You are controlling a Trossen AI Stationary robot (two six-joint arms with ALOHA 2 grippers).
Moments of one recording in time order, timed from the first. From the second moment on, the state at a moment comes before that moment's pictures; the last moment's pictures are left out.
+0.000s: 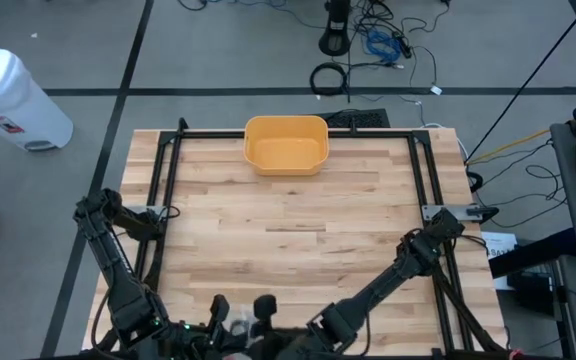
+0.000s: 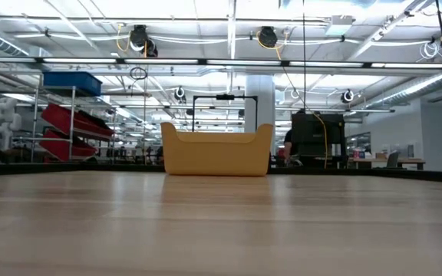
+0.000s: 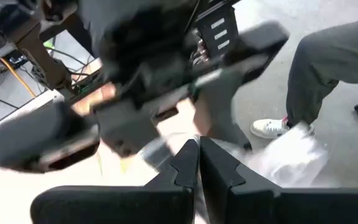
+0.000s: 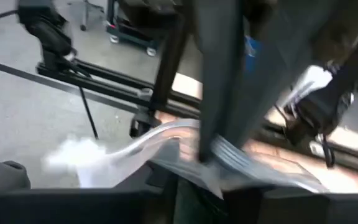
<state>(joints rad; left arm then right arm) -0.98 1.71 1.63 -0.62 -0.69 -0.07 0.63 2.40 2.36 -0.35 0.57 -0.01</state>
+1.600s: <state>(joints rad) -0.98 1.71 1.63 -0.64 -0.69 -0.07 0.69 2.25 2.36 -0.56 0.60 0.01</state>
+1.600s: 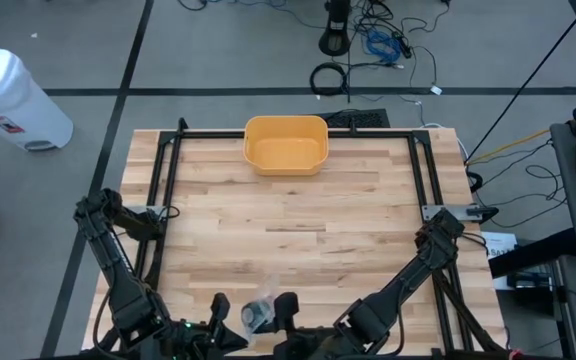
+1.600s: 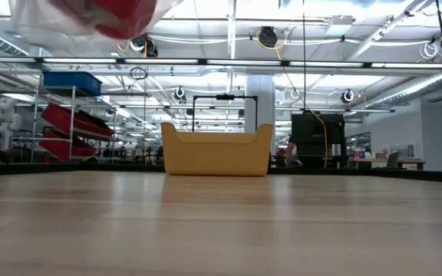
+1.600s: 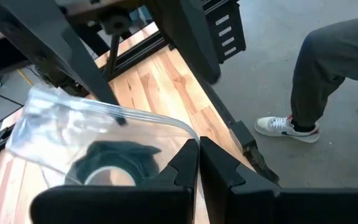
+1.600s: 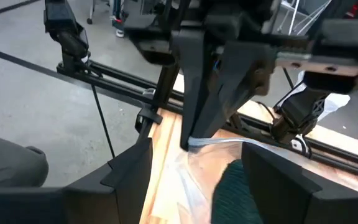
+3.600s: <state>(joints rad) -0.86 1.72 1.63 -0.64 -0.66 -0.18 0.81 2.30 2.36 -0.86 0.76 -0.05</state>
